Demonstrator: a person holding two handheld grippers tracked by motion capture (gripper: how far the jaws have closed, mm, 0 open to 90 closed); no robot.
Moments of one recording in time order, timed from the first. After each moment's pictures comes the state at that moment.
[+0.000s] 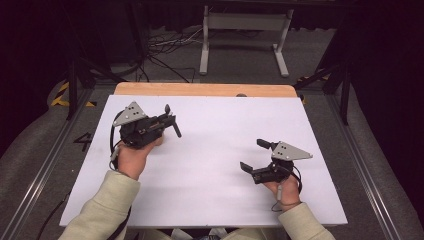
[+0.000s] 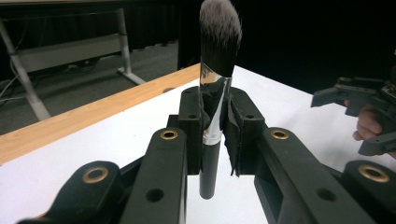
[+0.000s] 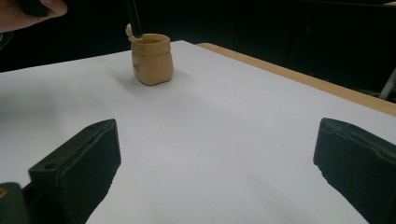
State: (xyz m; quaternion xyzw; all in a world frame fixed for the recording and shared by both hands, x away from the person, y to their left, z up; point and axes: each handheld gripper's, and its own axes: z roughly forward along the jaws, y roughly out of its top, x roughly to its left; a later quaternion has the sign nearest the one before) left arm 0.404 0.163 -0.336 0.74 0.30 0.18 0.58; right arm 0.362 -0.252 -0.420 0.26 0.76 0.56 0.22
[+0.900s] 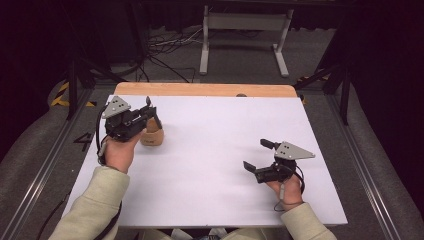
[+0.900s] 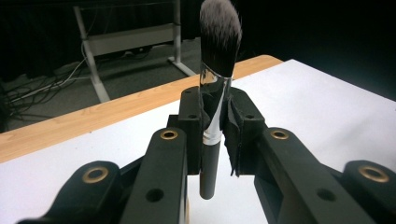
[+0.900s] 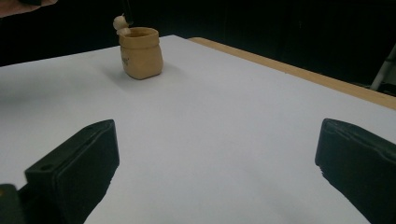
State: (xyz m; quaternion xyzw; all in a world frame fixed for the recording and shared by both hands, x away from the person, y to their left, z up) left arm 0.419 0.195 -0.338 0.72 0.38 0.24 0.54; right arm 0.365 -0.260 -0.423 0.27 0.76 0.55 0.22
